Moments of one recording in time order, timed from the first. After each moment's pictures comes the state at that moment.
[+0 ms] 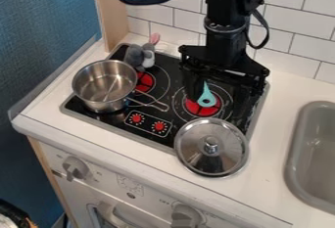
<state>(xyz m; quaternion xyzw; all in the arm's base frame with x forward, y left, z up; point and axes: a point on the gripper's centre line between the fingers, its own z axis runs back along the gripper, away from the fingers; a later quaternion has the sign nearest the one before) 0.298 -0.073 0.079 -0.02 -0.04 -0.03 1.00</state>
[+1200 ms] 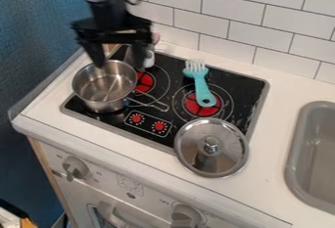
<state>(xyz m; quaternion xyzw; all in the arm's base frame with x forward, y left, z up) 0.301 0.088 0.086 -0.02 -0.11 0.19 0.98</state>
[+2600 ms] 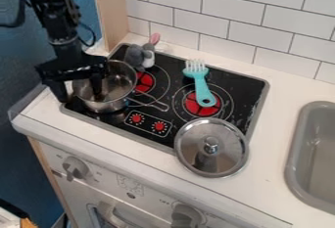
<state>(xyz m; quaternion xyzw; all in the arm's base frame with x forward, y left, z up) 0.284 0.155 0.006 0.00 -0.03 0.31 0.95</state>
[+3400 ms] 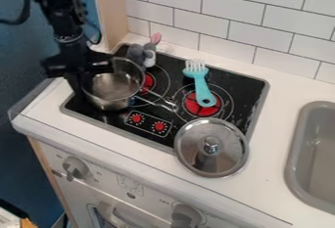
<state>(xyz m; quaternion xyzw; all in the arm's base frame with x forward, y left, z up) 0.288 0.146 0.017 0.04 -0.05 0.29 0.96</state>
